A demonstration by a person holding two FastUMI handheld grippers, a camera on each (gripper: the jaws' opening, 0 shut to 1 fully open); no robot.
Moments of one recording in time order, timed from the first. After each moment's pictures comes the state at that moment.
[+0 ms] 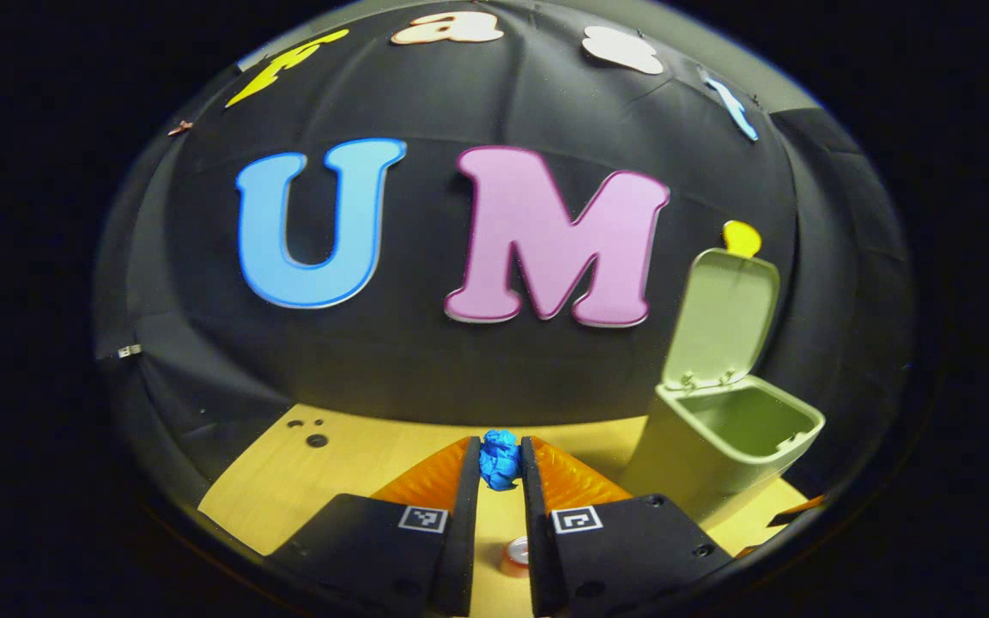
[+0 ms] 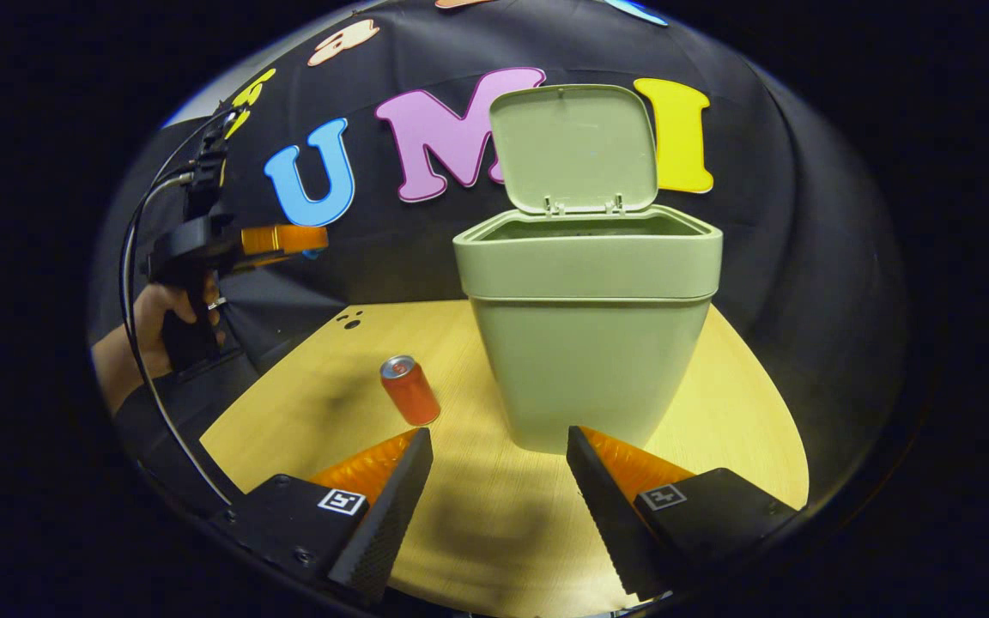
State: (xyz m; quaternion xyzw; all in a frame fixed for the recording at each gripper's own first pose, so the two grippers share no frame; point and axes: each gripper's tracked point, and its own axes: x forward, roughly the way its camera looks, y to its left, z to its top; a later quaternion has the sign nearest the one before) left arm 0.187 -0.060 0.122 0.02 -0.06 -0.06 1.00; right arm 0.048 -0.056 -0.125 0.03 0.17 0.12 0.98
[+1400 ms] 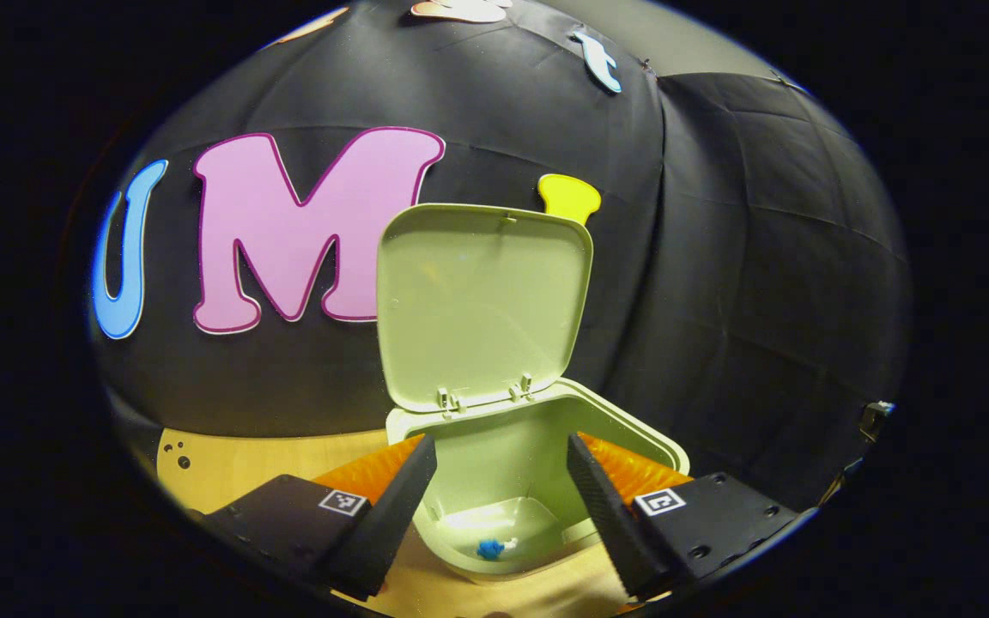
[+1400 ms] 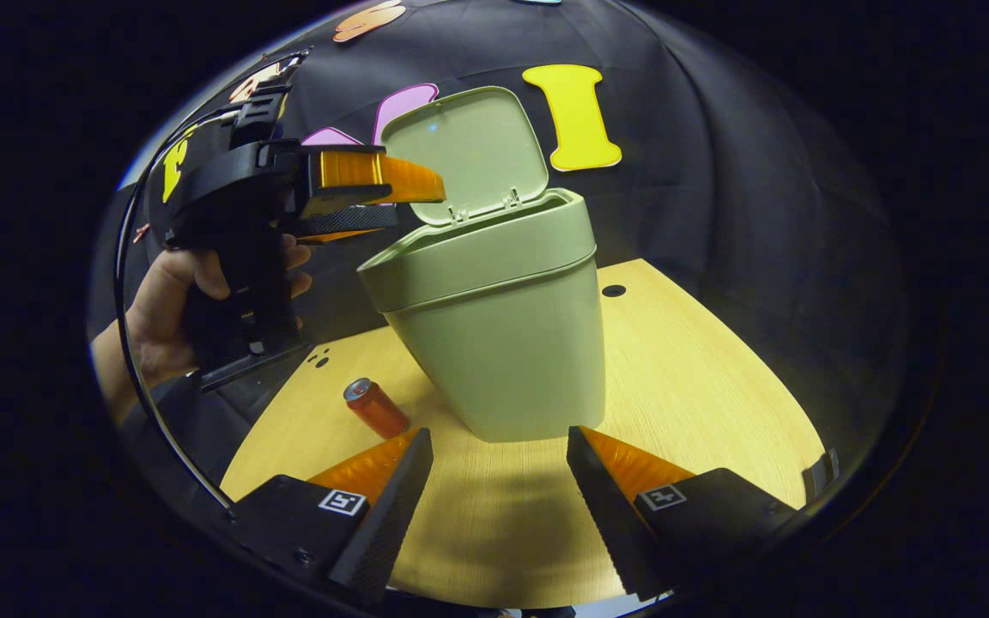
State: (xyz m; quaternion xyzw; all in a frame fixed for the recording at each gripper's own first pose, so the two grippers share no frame) left arm 0.211 -0.292 0.106 0.08 0.00 -0.24 0.97; right arm 0.037 -0.112 -0.138 0.12 0.18 0.05 0.98
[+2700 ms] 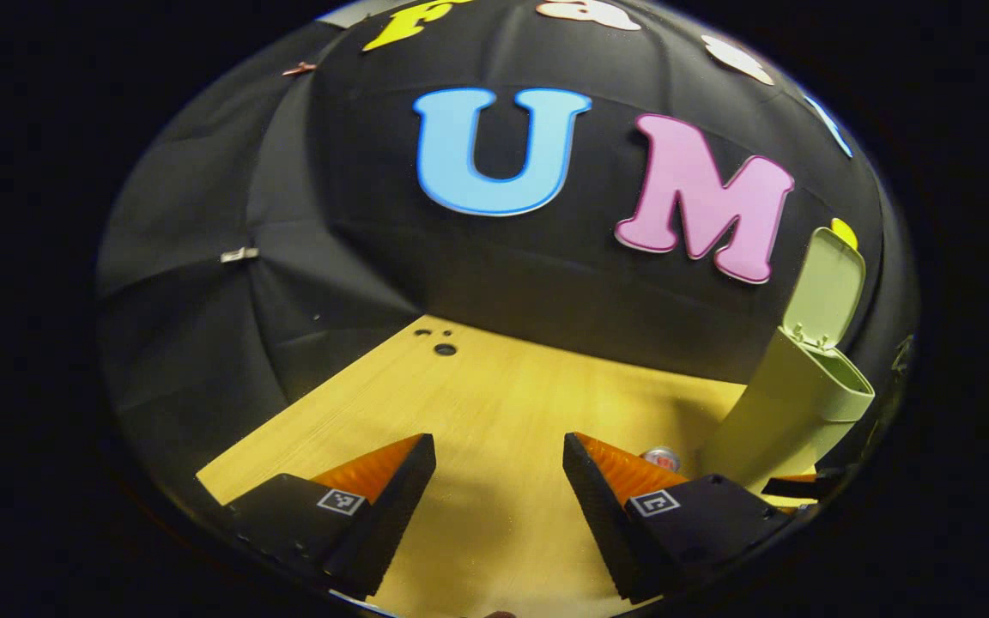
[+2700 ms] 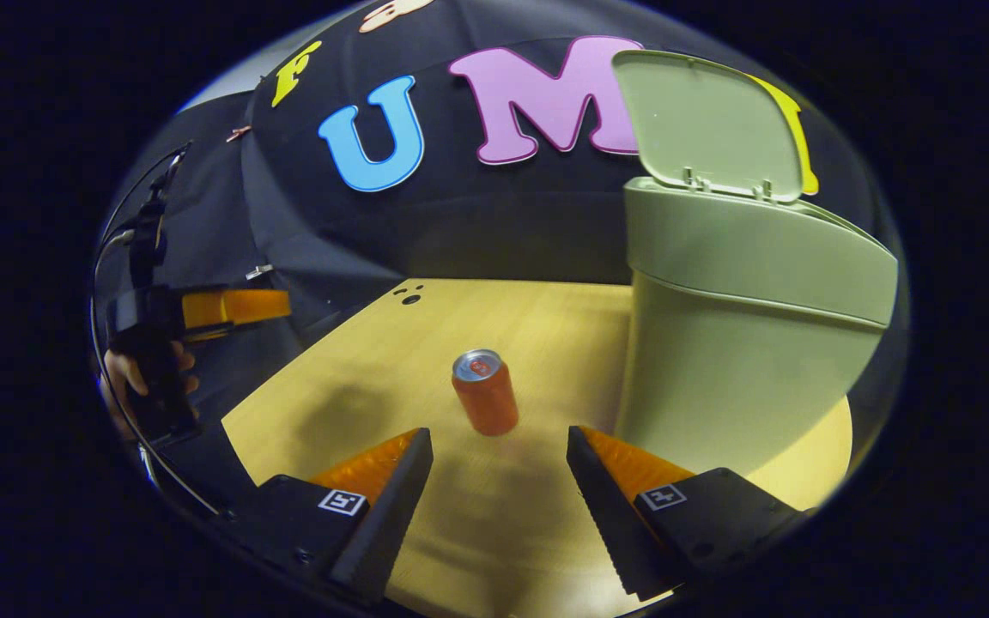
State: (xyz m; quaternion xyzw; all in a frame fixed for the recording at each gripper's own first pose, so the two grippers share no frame) left arm 0.084 0.121 -0.022 -0.10 0.06 0.15 0.98; right arm 0.106 0.074 -0.164 0.00 0.21 0.24 0.95
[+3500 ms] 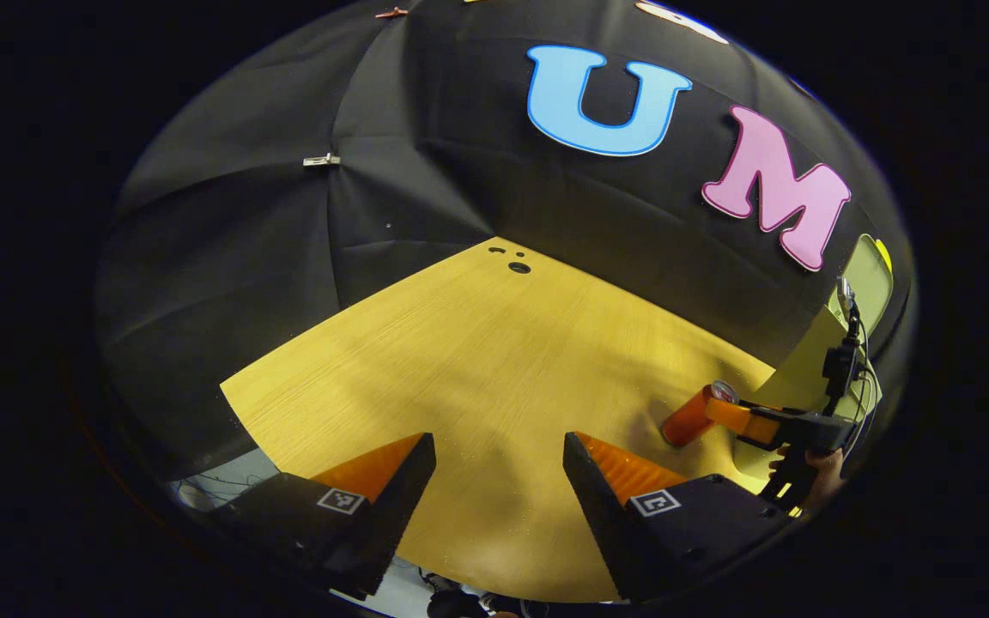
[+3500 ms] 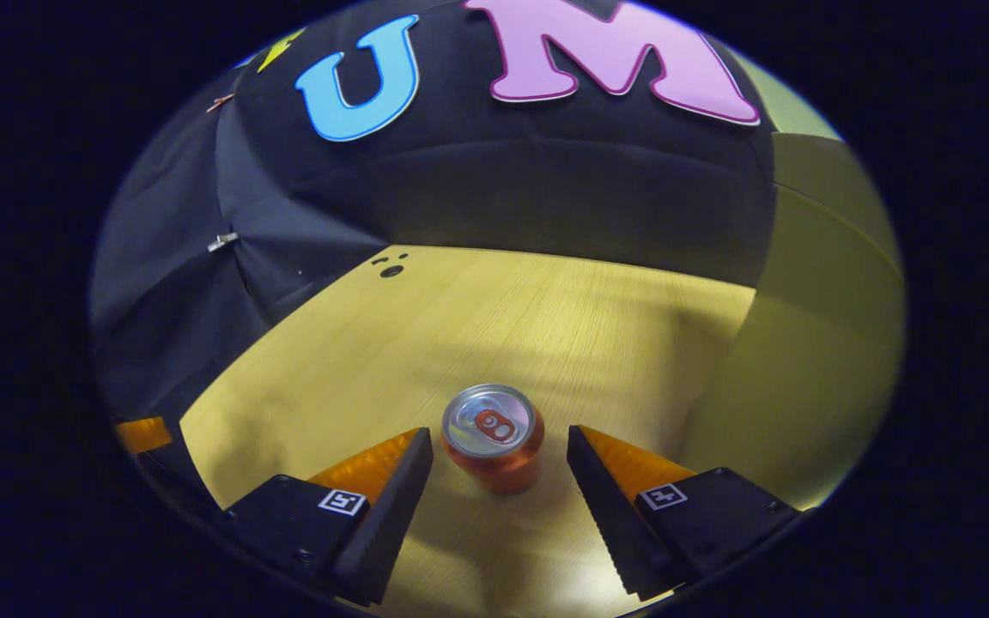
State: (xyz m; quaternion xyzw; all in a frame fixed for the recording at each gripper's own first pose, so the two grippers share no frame) left arm 0.019 0.167 -0.116 -0.18 0.14 0.19 0.95; right arm 0.210 0.144 -0.219 -0.05 0.25 0.22 0.94
